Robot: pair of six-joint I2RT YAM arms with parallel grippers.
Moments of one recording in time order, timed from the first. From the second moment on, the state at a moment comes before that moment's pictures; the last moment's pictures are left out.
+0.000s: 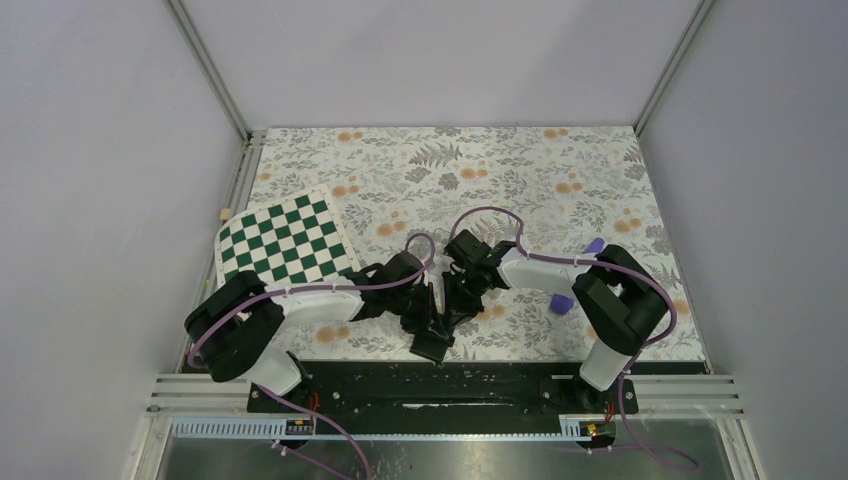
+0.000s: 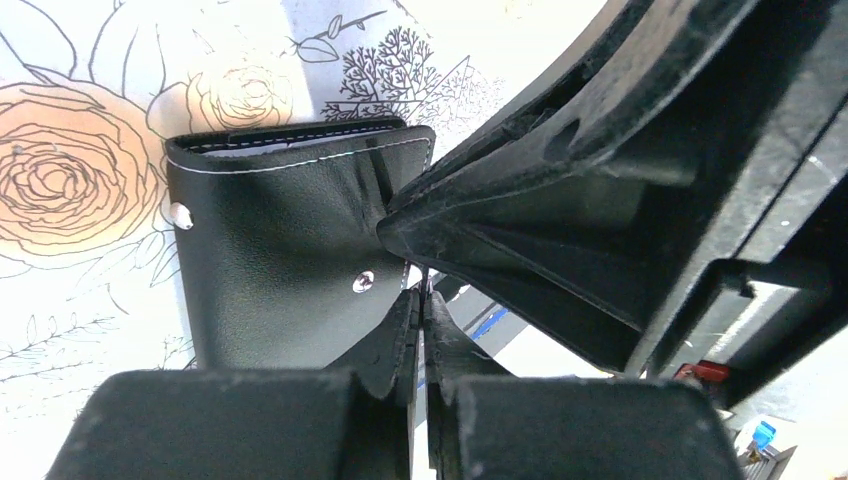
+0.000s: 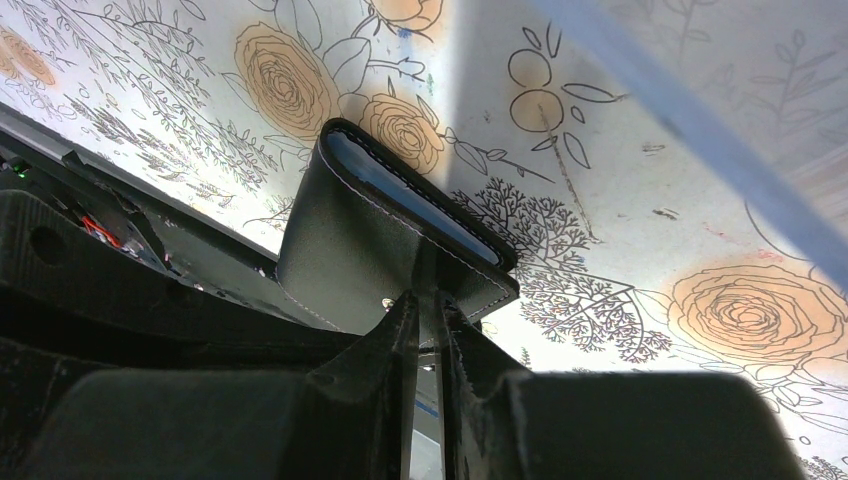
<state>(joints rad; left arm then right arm) -0.89 1.49 0.66 -0.09 0.42 -0.99 0.81 1.70 0.94 -0.48 -0.39 0.74</state>
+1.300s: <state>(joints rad) -0.89 1.54 0.75 -0.26 0.35 -0.82 0.81 1.71 0.94 -0.49 -0.39 0.72</state>
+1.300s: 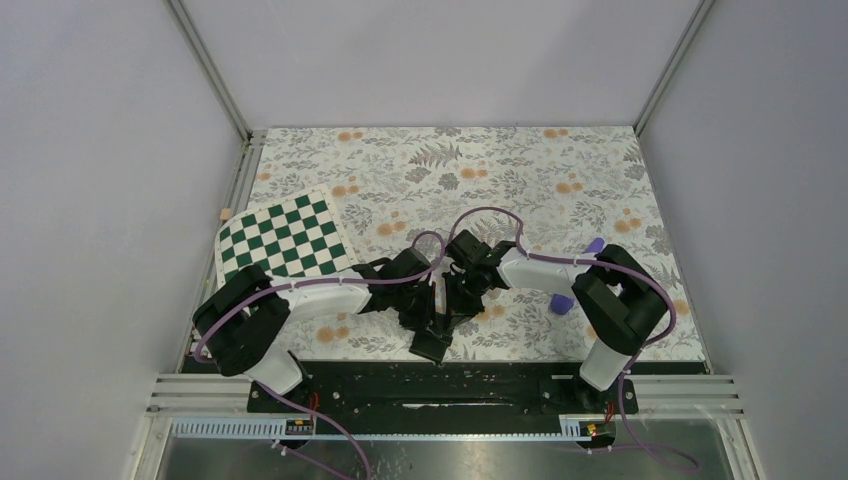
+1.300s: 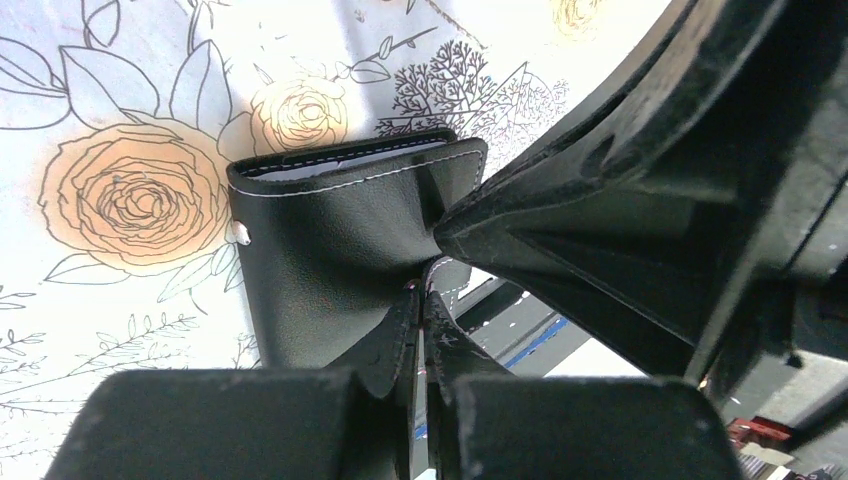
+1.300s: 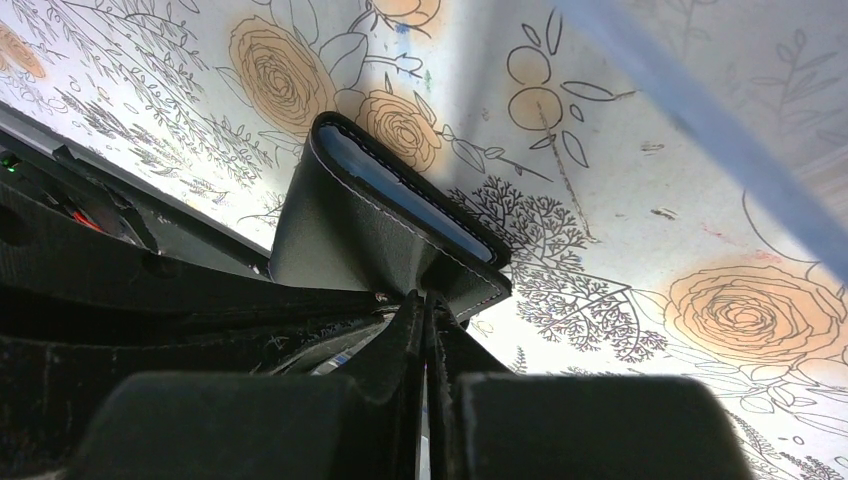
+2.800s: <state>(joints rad) -0.88 1.54 0.76 -0.27 0.31 -0.82 0.81 1.72 0.94 -0.49 -0.41 0.71</state>
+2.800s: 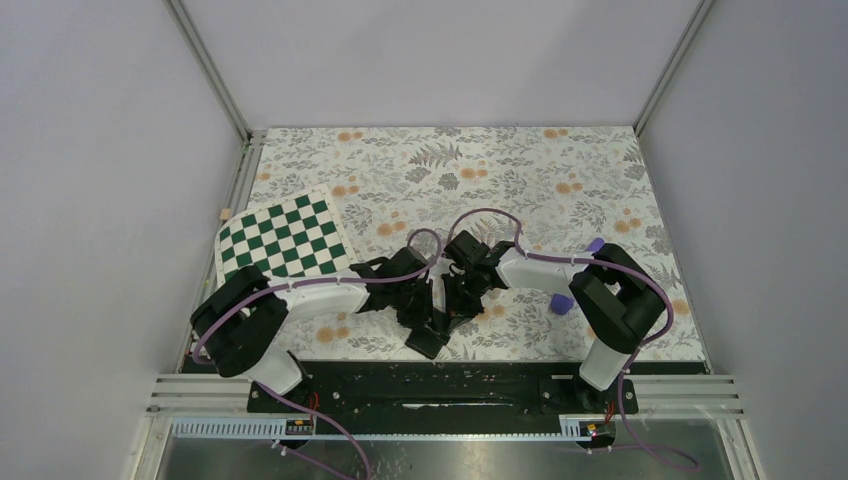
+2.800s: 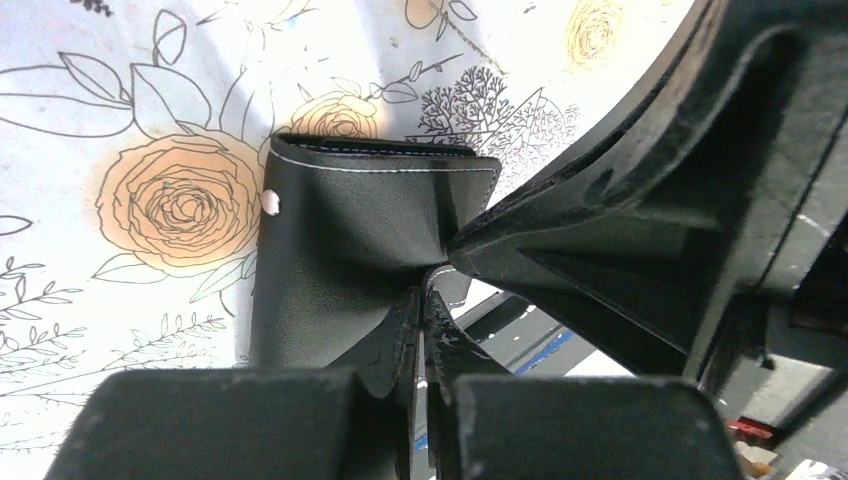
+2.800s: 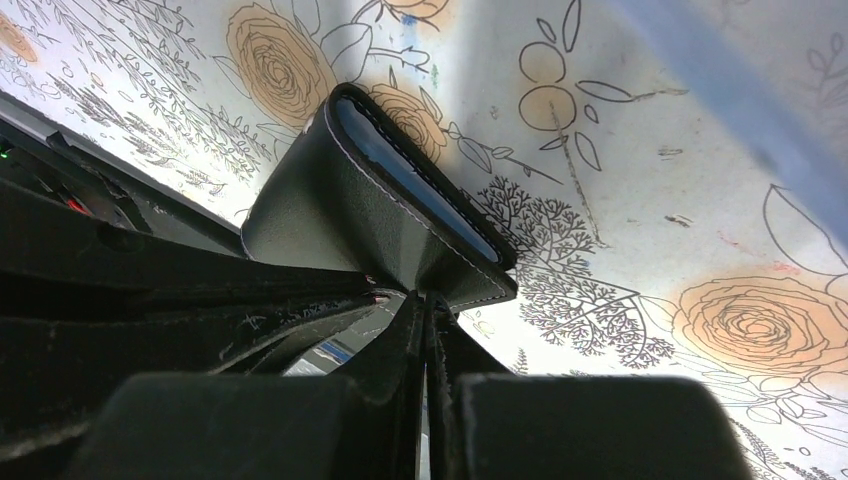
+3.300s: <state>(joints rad) -0.83 1.51 0.67 -0.14 0.38 -0.87 0.81 1.66 0.93 -0.45 -0.41 0.66</state>
